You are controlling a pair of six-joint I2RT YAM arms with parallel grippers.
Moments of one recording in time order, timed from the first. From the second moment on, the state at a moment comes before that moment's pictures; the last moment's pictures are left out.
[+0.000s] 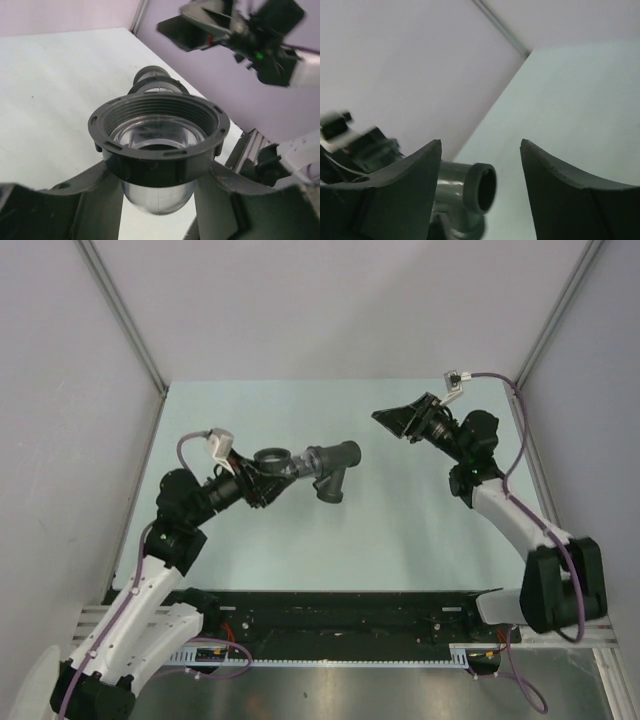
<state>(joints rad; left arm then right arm) -0.36 0.71 0.59 0.16 0.57 -0.45 0.22 1.42 0.89 0.69 -0.68 1.07</state>
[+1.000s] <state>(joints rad) -0.35 0.78 0.93 -0.21 0.40 -0.97 1.07 1.01 0.58 0.58 0.07 -0.65</state>
